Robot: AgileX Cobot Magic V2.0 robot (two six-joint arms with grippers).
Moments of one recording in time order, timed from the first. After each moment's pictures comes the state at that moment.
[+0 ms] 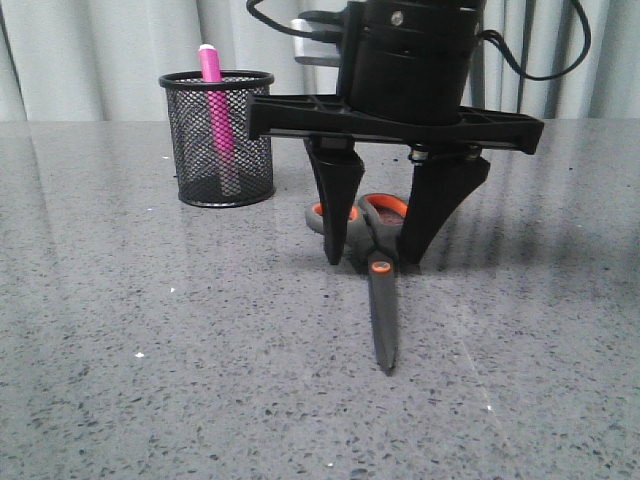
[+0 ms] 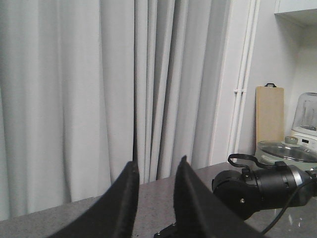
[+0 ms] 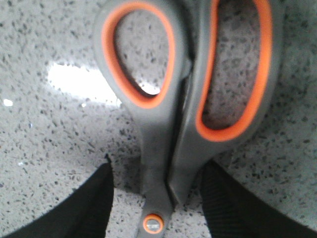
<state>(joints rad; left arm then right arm) -0.57 0.47 -0.85 -0.38 0.29 0.23 0.62 1.79 -1.43 0.11 1.09 0.38</state>
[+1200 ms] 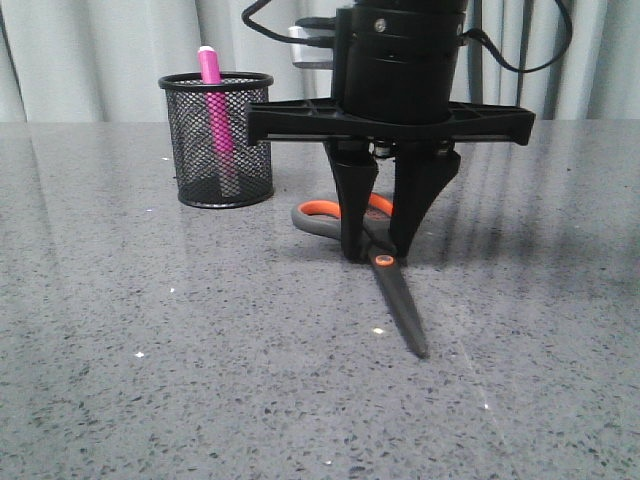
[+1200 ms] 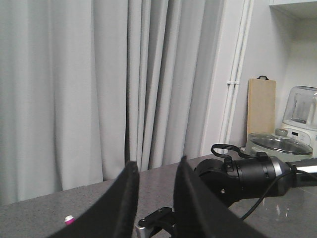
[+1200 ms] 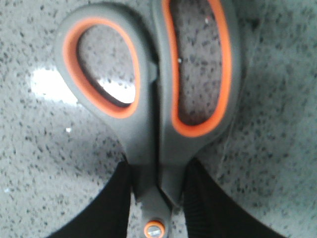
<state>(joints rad) -0.57 0.47 -0.85 -0.41 0.33 0.23 0.63 1.85 -1.50 0.02 1.14 0.44</state>
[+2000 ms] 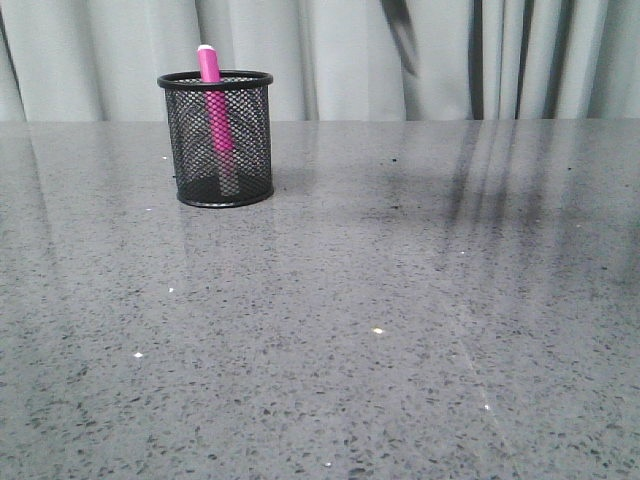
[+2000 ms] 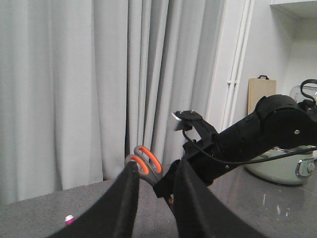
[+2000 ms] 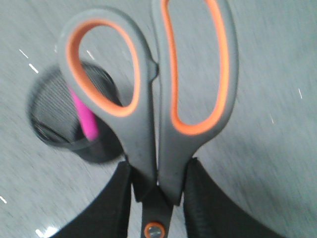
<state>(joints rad) -0.57 0.47 -0.85 -0.41 0.33 0.23 0.64 1.55 -1.57 -0.22 0.83 0.44</state>
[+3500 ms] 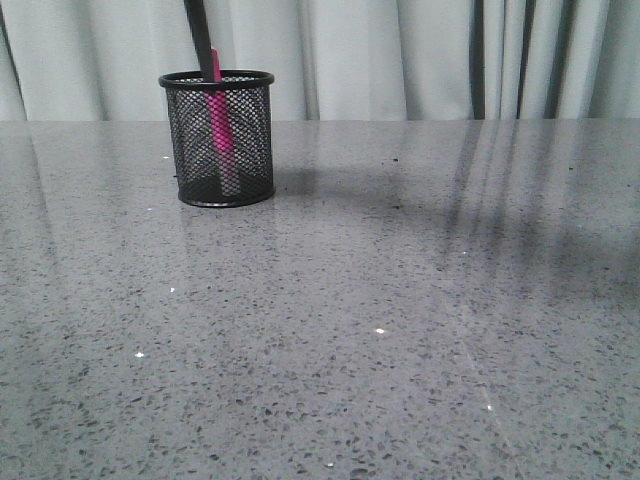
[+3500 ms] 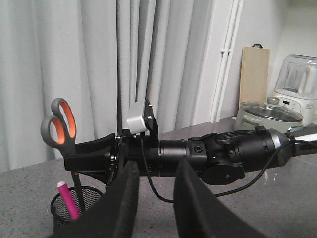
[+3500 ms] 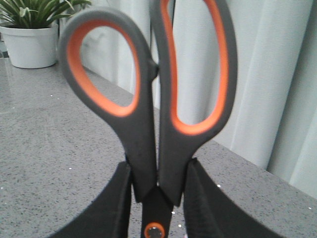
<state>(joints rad) -0.57 0.47 -0.85 -0.41 0.44 0.23 0.60 1.78 -1.32 -0.47 -0.40 0.32</state>
